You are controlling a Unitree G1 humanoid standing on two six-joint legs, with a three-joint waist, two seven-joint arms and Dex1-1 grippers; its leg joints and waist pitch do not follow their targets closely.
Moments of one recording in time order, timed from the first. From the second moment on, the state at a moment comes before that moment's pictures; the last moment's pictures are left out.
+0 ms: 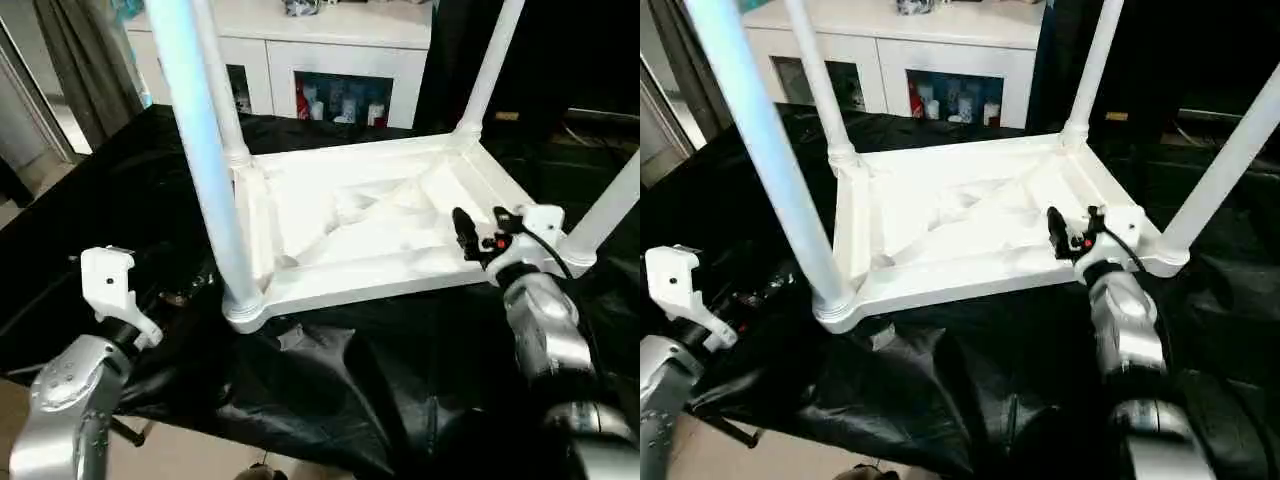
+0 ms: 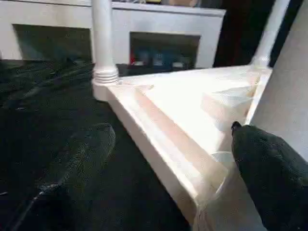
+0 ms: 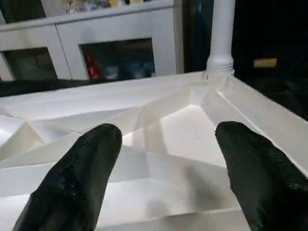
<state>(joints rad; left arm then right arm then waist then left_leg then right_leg) 0.01 0.22 0.26 -0.20 -0.29 0.28 -0.53 -0.47 -0.24 -0.21 0.68 0.26 -0.20 0.30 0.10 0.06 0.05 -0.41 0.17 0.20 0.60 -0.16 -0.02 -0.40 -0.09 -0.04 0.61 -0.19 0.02</state>
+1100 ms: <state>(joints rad) -0.09 0.31 0.12 -0.08 -0.46 0.31 -0.79 -0.34 -0.30 -0.25 0.56 0.16 0.03 0.05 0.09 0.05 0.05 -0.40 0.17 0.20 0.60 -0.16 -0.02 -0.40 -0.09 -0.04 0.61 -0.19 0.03</state>
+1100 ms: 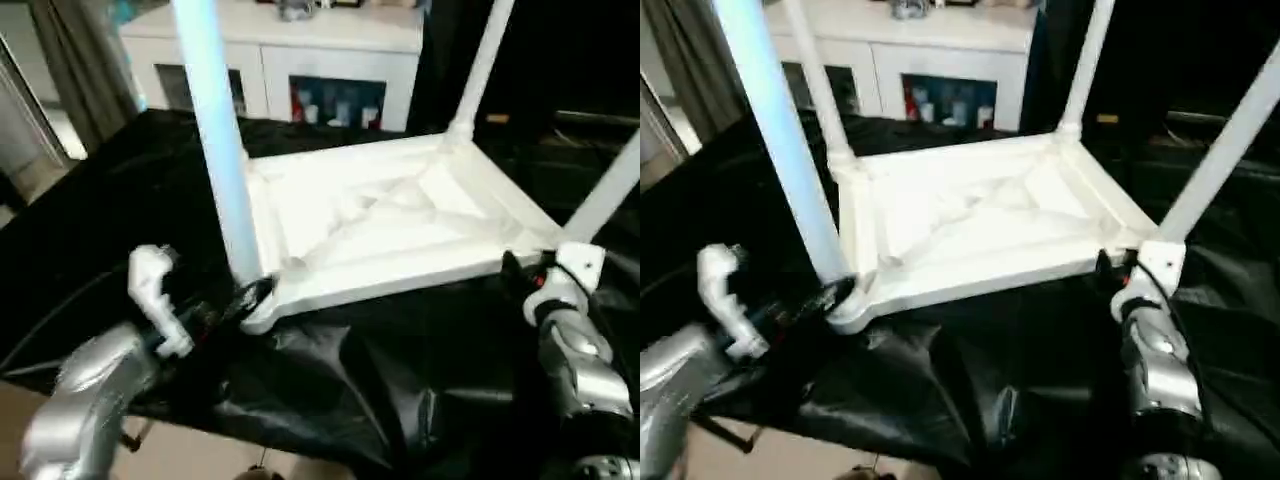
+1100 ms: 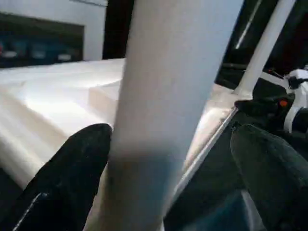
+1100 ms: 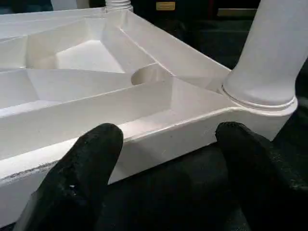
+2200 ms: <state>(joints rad) -0.16 0.34 -0.08 -0.17 -0.56 0.48 -0.95 -0.52 -0.39 -0.22 0.88 0.07 -0.02 0.05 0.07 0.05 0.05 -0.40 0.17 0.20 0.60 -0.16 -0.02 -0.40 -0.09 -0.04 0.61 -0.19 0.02</state>
